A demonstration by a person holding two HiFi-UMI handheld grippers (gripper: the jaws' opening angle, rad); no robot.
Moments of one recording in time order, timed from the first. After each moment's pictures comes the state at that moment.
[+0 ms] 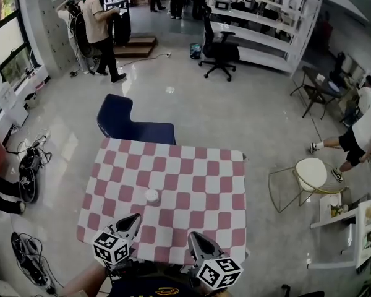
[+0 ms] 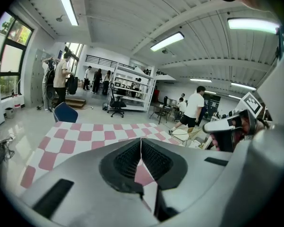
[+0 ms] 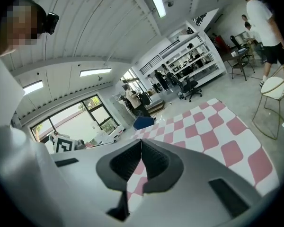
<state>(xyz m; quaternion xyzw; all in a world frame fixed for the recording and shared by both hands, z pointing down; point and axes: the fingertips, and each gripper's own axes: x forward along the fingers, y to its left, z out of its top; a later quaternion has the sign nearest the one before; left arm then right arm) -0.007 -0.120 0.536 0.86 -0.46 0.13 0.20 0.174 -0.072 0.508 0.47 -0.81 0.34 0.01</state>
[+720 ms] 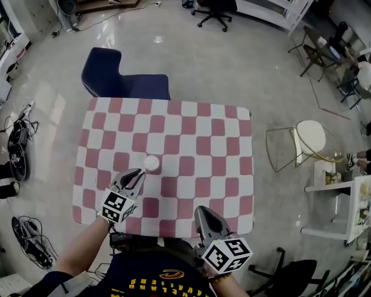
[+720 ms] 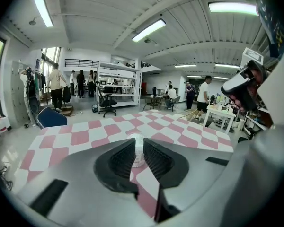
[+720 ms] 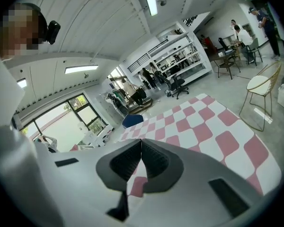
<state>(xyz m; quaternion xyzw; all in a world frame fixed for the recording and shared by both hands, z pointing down) -0.018 -0.198 0.636 0.89 -0.39 0.20 0.12 0.162 -0.090 0.529 0.53 -0.77 0.37 0.03</state>
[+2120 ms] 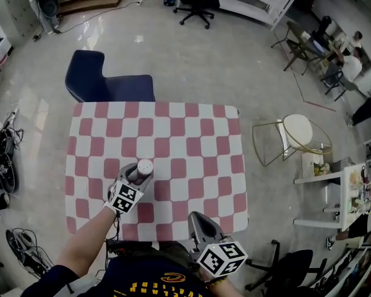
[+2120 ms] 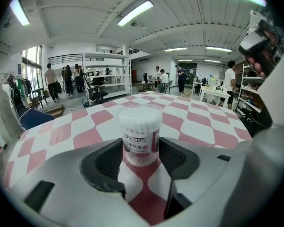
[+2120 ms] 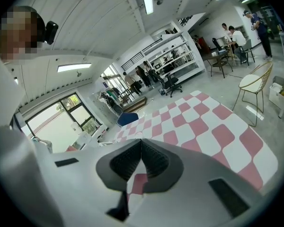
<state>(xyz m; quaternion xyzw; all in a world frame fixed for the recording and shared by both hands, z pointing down) 0.015 -0.235 0.724 0.90 -0.33 0.29 0.10 0.149 -0.084 0.538 0.55 -0.74 0.39 0.04</state>
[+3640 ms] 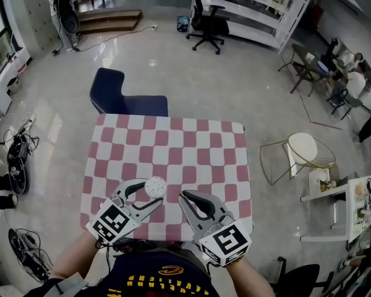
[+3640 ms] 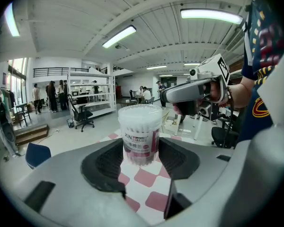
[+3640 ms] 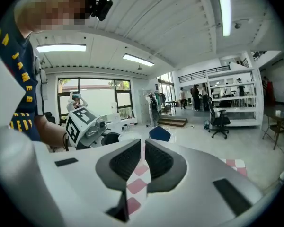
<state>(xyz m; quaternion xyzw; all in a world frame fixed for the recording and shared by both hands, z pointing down) 0.011 -0.124 0.472 0.95 -0.24 0.21 0.04 0.066 -0.109 0.398 0.38 -0.92 0.08 0.11</state>
